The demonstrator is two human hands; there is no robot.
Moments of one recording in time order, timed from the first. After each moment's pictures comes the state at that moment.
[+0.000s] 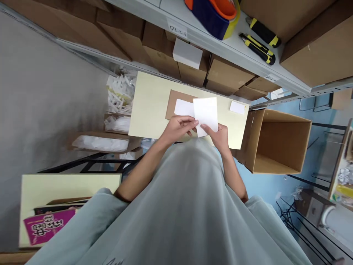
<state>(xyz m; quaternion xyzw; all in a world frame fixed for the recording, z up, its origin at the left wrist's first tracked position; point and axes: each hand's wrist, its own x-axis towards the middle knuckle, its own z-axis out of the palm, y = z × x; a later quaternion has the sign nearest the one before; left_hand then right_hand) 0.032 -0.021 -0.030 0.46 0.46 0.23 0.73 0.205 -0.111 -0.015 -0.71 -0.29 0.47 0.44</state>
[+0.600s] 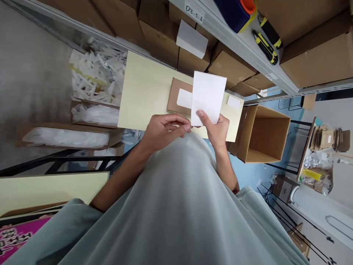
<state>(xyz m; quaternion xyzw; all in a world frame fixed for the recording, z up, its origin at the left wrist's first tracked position) -0.061 -0.037 -0.006 0.40 0.46 0.29 0.74 0.114 -0.092 0.027 -0.75 -0.31 0.39 0.44</state>
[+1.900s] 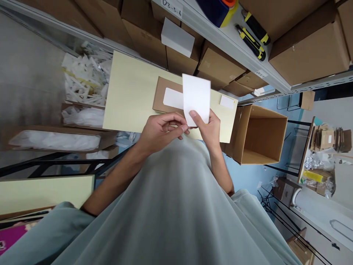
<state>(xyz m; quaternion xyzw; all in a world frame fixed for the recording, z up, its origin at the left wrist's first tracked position) -0.008 -0.051 0.021 0.53 0.36 0.29 0.71 0.159 -0.111 0.016 -0.72 -0.33 0.40 0.46</state>
